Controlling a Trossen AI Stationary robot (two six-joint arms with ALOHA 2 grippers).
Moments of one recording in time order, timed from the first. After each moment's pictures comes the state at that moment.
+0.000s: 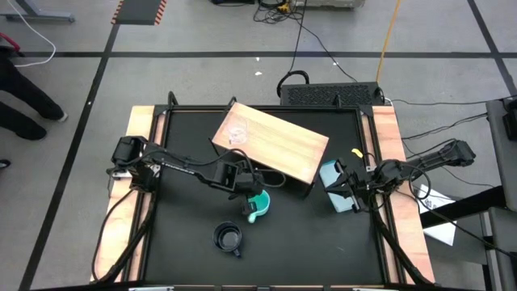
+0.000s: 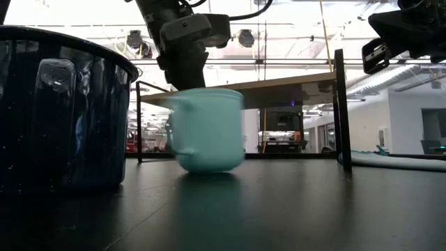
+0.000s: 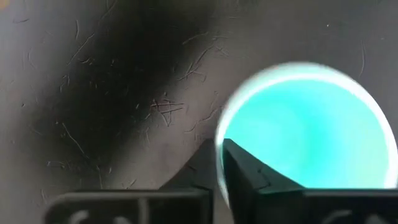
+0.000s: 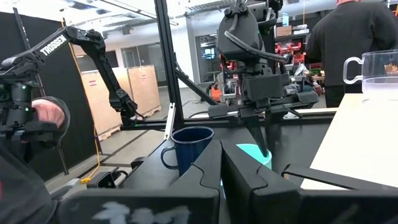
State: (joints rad) left arm -0.15 1.80 1.33 -0.64 -0.16 -0.31; right arm 0.29 0.32 0.01 0.42 0.03 0.14
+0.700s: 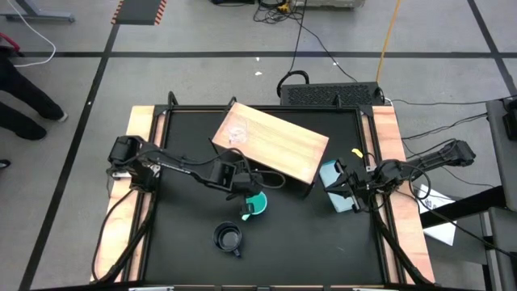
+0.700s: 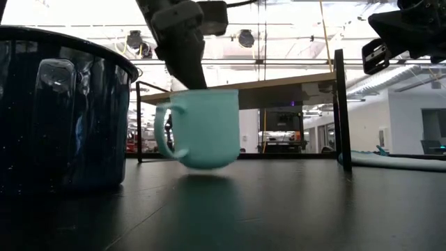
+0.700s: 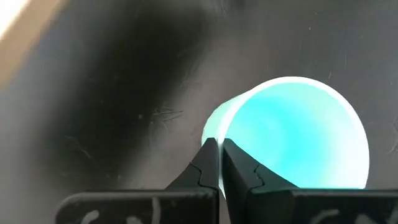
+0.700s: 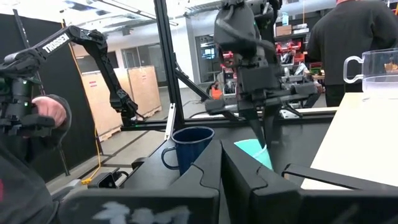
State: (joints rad) left arm -0.16 1.76 1.33 -0.64 -0.17 -0.24; right arm 0.29 0.32 0.02 0.42 0.03 0.15
